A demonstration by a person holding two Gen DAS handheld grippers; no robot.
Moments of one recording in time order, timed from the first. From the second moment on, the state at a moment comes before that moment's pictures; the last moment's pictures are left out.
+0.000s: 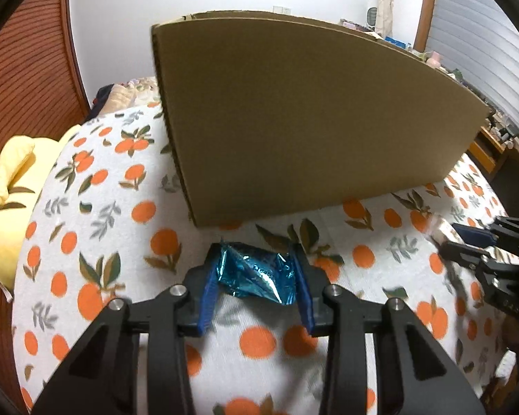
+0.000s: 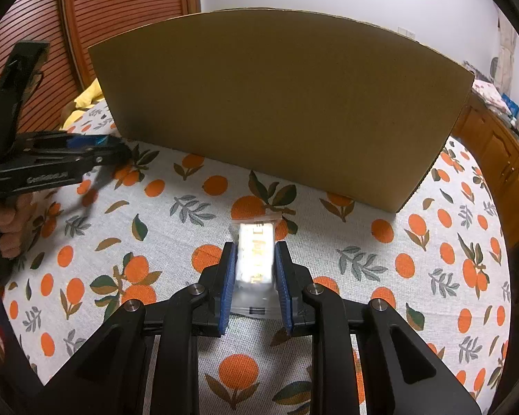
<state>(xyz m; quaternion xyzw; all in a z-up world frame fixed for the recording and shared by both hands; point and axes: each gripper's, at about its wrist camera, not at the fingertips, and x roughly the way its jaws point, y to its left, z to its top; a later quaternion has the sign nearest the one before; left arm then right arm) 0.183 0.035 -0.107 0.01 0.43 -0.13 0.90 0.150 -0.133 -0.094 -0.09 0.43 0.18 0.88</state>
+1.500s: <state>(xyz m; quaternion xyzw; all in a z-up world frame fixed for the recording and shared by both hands) 0.082 0.015 -0.009 0.00 0.31 -0.20 0.93 0.079 -0.186 0.007 -0.04 0.30 0.17 0.94</state>
